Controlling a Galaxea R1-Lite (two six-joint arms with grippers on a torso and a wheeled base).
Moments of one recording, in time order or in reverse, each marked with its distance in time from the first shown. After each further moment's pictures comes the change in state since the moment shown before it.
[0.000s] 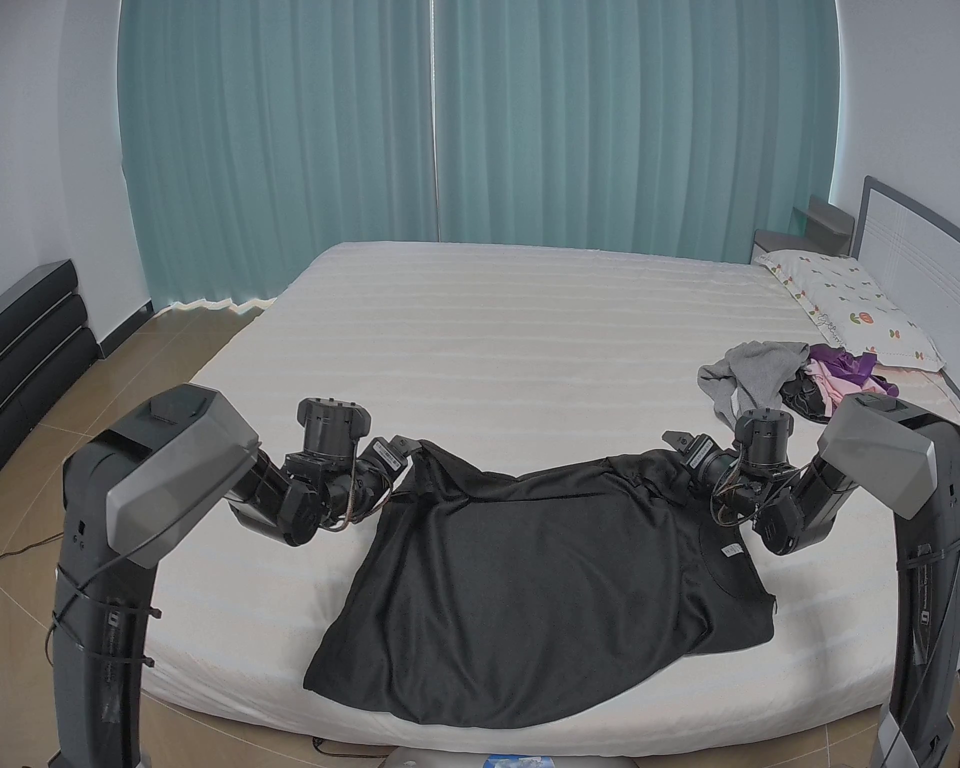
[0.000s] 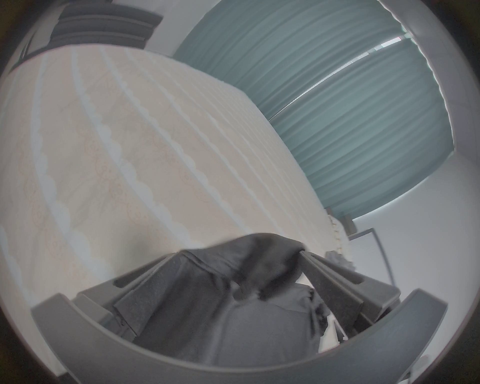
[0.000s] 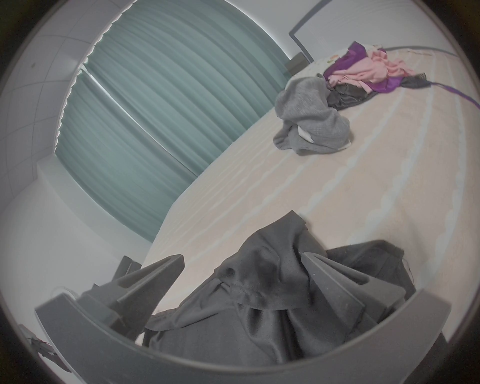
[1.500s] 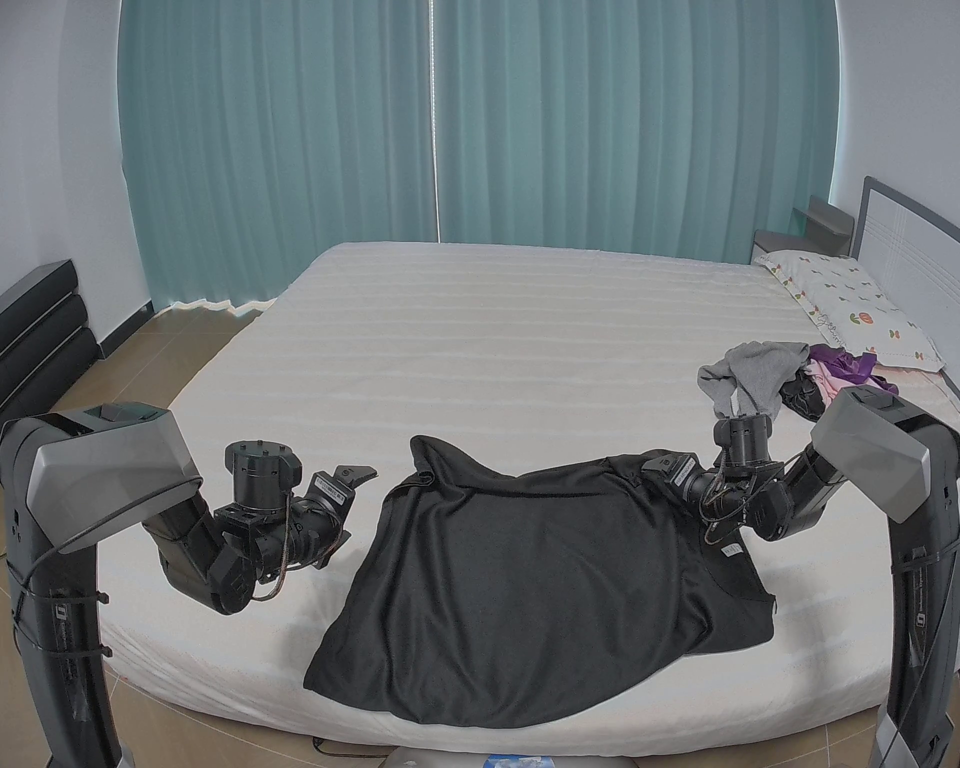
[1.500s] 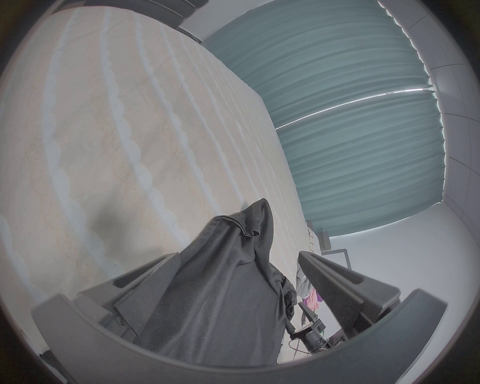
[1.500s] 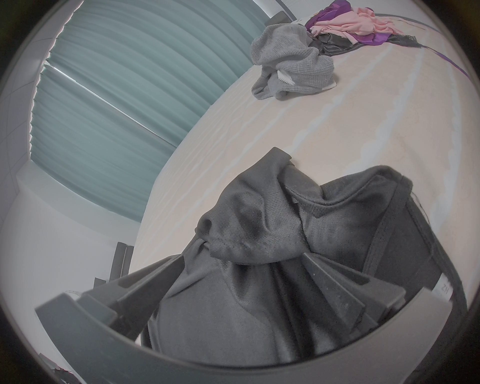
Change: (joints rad) left arm 0.048 -0.189 0.558 -0.437 -0.106 -0.207; right arm 0.025 0.013 -0.107 0.338 0.094 0.085
